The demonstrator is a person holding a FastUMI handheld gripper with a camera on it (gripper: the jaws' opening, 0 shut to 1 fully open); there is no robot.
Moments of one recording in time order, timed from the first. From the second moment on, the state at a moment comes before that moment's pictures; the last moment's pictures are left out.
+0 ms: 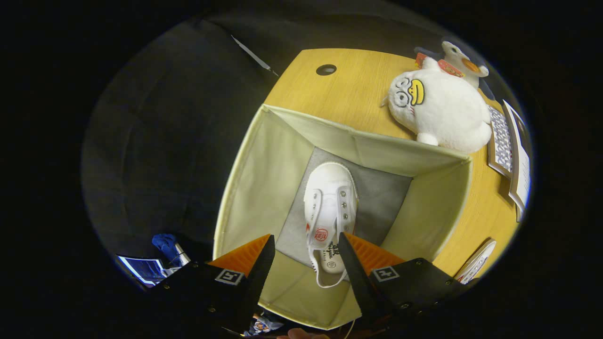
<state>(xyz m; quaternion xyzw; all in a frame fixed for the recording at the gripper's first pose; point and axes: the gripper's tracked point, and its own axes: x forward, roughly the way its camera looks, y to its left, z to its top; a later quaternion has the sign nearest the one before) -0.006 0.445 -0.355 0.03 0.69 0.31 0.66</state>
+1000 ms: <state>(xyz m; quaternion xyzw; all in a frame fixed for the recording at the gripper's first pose) -0.014 0.232 -0.291 0.09 0.63 0.29 0.71</state>
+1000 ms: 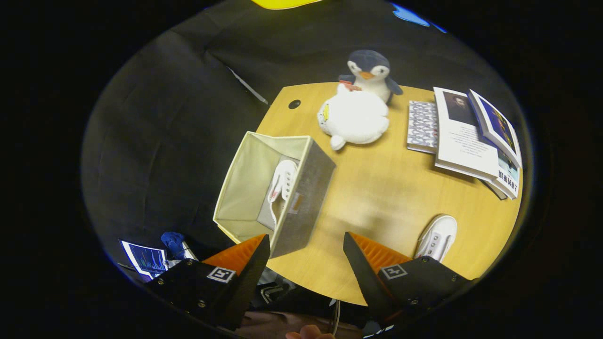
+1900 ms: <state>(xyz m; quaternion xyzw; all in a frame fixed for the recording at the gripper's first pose) -0.068 0.014 -0.391 0.10 0.66 0.12 0.73</state>
